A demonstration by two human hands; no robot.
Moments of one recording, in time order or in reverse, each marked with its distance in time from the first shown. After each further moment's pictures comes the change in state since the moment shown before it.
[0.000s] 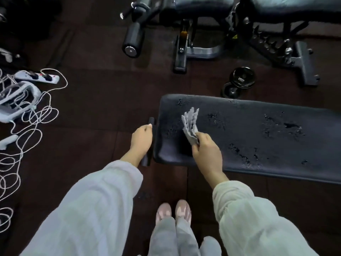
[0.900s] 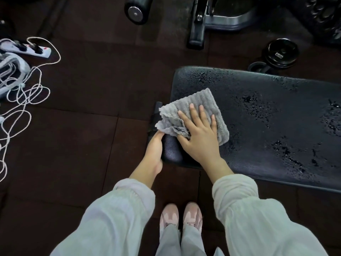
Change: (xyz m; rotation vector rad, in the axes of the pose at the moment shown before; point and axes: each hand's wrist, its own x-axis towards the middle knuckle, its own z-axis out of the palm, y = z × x) left_hand 0.065 -0.098 0.096 -0.969 -0.180 -0.375; right_hand 0.049 0.019 0.141 -0.119 -0.127 -0.246
